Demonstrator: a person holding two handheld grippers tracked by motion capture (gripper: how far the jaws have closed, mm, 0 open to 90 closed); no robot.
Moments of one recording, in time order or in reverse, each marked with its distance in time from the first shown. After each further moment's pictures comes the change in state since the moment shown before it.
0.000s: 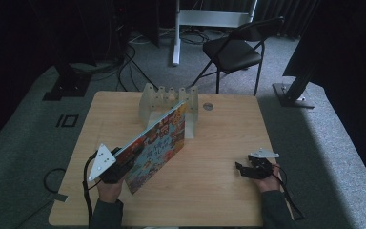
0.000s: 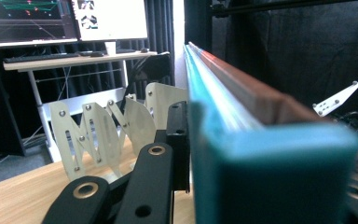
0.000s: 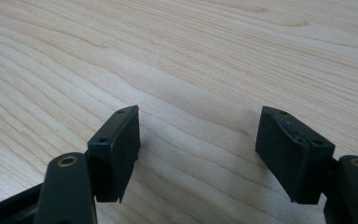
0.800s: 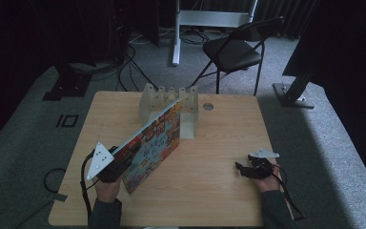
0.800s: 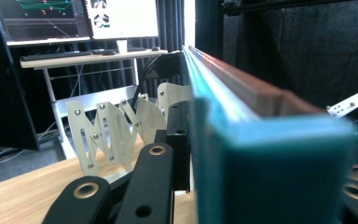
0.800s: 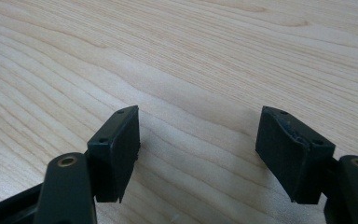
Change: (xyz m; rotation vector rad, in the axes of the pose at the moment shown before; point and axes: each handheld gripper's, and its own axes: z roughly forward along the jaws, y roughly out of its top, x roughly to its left) left arm 0.002 0.006 -0.002 0.011 0.043 -0.002; right arm 0.000 0.000 0.000 -0.001 0.001 -0.001
